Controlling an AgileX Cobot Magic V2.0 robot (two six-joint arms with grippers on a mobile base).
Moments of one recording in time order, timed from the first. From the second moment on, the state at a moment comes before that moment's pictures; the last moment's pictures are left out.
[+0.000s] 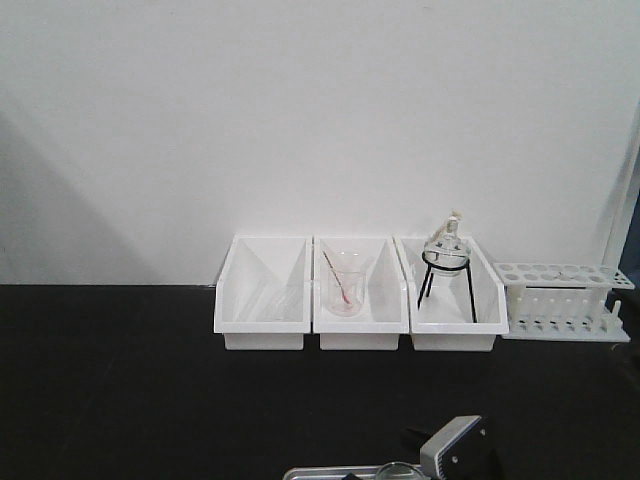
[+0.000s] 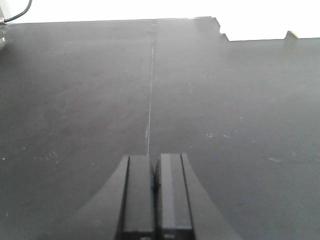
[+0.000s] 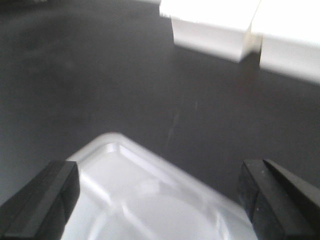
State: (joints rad) left arm 0.00 -0.01 0.03 0.03 0.36 -0.01; right arm 0.28 1.94 -0.62 -0.52 -1.03 0.21
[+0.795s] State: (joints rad) left arm 0.00 -0.01 0.03 0.03 0.36 -0.01; right arm 0.28 1.00 -0.61 -0.75 -0.04 0.73
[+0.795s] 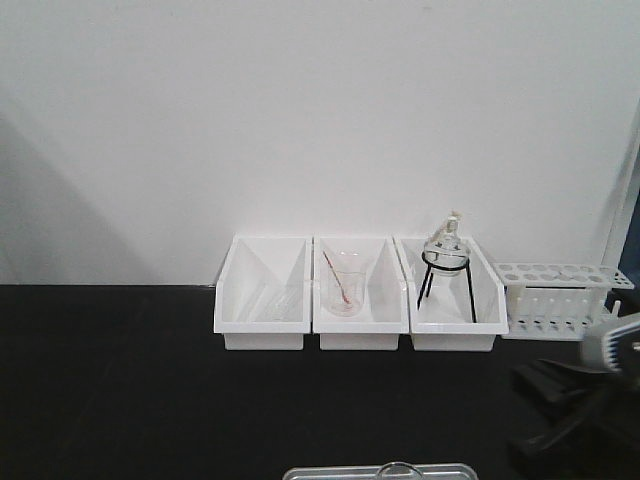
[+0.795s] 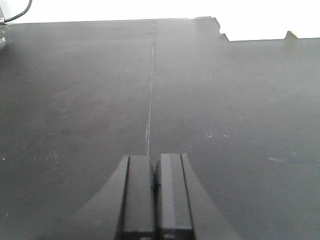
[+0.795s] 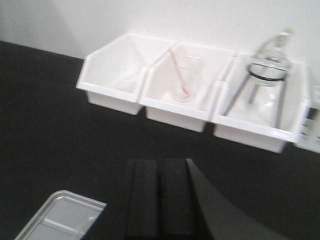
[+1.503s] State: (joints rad) left arm 0.00 -0.01 0.03 0.03 0.36 -0.01; right arm 0.28 0.50 -0.61 -0.77 0.30 0.80
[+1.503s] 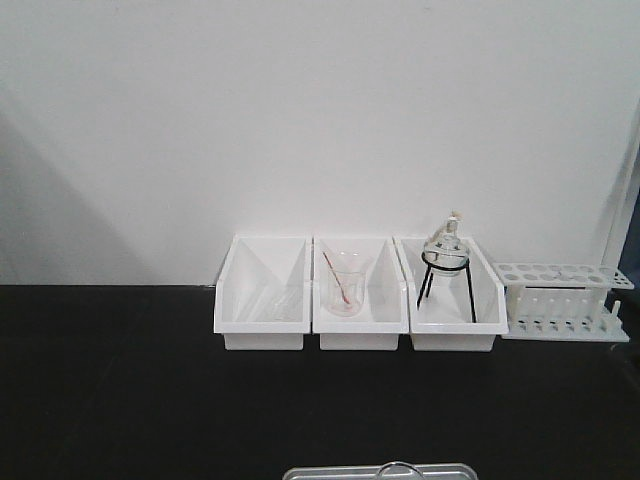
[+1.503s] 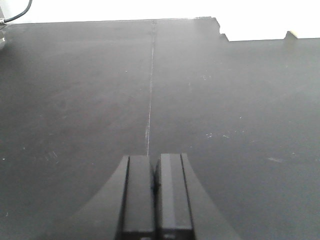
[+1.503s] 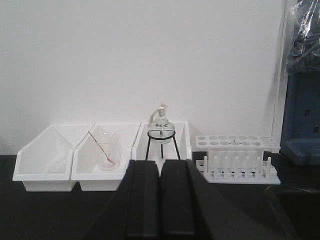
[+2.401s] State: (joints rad) left arm 0.00 -0.01 0.03 0.03 0.36 -0.01; right arm 0.09 0.01 0.03 -0.02 0.08 0.14
